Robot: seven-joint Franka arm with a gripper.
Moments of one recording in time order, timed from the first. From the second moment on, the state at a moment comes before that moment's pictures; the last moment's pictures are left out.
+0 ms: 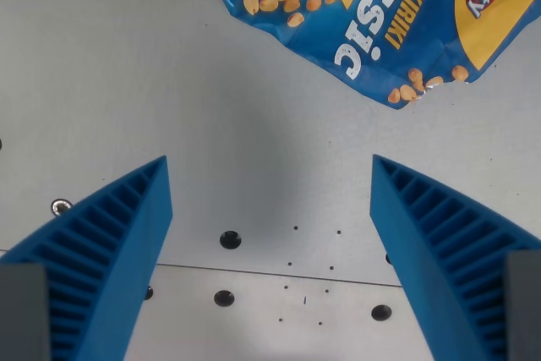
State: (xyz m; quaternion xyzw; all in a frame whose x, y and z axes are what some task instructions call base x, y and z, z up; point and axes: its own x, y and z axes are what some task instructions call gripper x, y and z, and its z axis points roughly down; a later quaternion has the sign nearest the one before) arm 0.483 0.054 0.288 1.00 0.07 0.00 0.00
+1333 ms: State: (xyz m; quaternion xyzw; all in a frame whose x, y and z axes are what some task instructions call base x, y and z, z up) arm 0.492 0.045 0.274 1.00 0.06 0.00 0.00
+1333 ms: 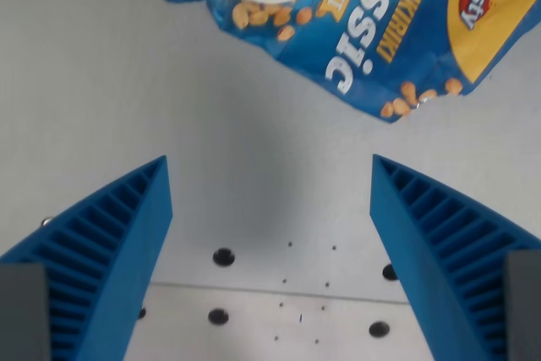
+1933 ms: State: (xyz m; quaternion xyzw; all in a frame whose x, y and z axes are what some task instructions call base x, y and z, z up) arm 0.519 0.028 0.257 1.00 0.05 0.01 0.00
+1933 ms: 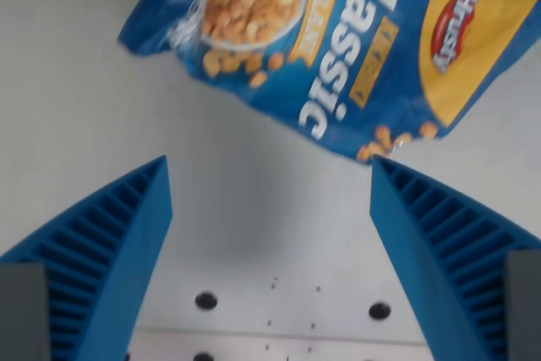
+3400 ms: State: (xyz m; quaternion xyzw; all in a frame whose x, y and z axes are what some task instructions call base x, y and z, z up) arm 0.578 -0.014 0.207 1.00 0.02 0.01 0.01
